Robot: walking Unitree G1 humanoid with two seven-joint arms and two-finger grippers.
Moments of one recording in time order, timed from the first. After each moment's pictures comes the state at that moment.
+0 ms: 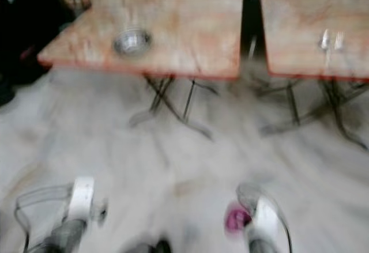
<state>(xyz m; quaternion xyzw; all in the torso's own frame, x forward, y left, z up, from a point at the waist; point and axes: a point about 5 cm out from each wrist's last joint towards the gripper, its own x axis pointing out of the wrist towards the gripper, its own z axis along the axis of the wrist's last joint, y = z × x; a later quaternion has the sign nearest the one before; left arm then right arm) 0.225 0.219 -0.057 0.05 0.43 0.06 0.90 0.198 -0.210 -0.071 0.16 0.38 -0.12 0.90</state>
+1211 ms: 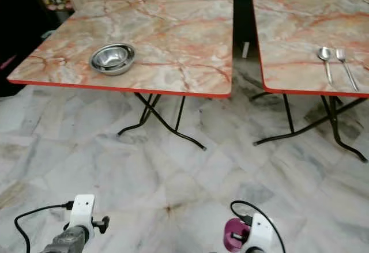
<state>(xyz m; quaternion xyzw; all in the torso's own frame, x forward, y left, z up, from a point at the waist) 0.222 0.208 -0.060 0.03 0.41 0.06 0.91 0.175 -0.204 -0.084 0.10 0.42 -0.12 0.89</state>
